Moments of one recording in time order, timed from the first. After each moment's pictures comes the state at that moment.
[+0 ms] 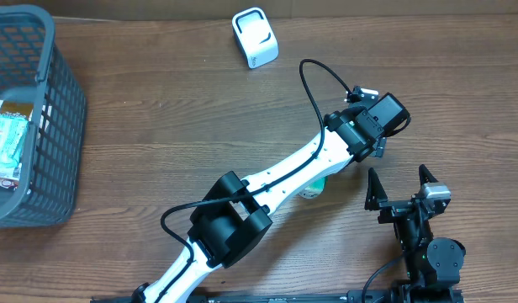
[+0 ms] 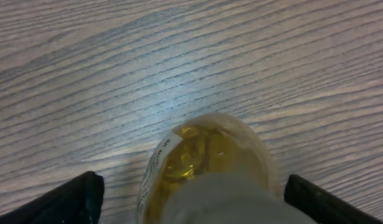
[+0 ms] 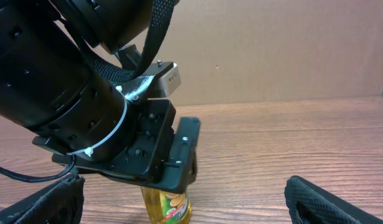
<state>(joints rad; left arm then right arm) -0.94 2.31 2.06 -0.81 -0.27 -0.65 -0.01 0.01 0.02 -0.03 -0.09 0.09</state>
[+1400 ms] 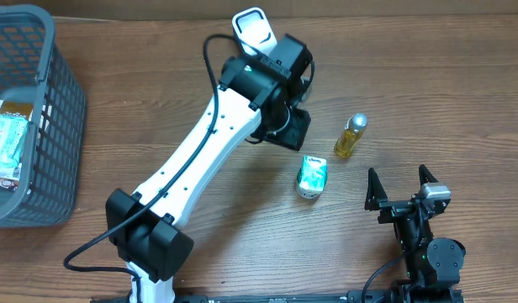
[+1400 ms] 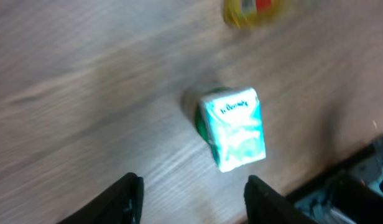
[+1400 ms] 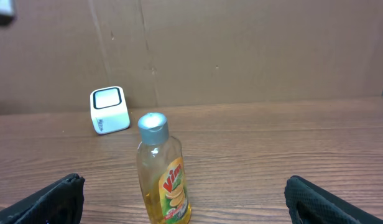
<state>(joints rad) -0.63 1.96 1.98 -1.37 0.23 -0.25 -0.01 0.01 0.02 -0.03 -0.09 0.09</state>
